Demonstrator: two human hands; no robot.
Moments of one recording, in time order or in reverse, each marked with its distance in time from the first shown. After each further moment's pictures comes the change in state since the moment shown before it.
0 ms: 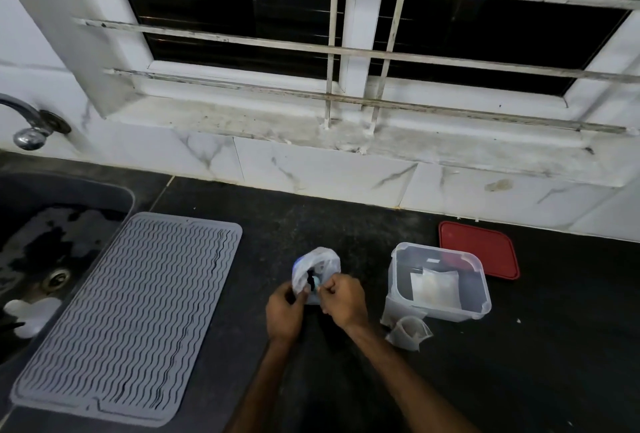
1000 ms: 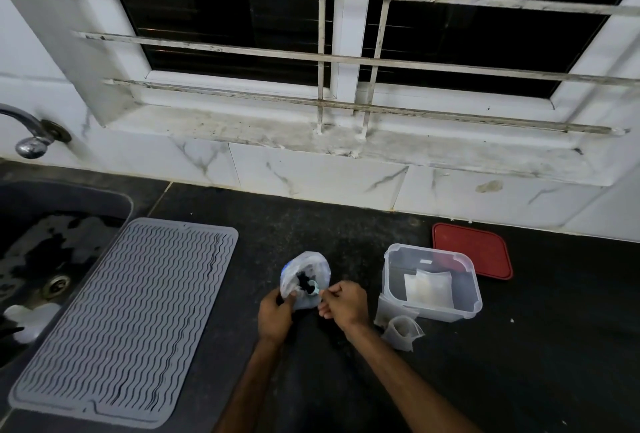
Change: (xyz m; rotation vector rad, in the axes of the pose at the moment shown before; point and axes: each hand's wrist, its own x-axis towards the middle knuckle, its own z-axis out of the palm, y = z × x) left_hand 0.002 0.001 -0.003 -0.148 -0.049 -0.150; right_hand -0.008 0.005 -0.007 0.386 0.001 0.259
